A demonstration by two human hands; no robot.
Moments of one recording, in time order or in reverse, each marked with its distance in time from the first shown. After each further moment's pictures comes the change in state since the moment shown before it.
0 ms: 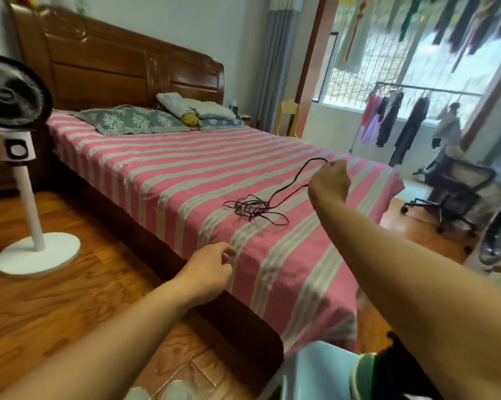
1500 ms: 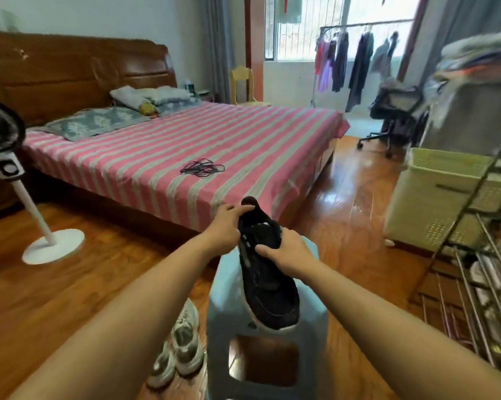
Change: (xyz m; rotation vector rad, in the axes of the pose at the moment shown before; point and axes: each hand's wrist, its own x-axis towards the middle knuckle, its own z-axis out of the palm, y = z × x) left_hand -0.191 0.167 0.095 0.068 -0.248 0.260; right_hand -0.299 0.143 -0.255 -0.090 -0.520 -0.010
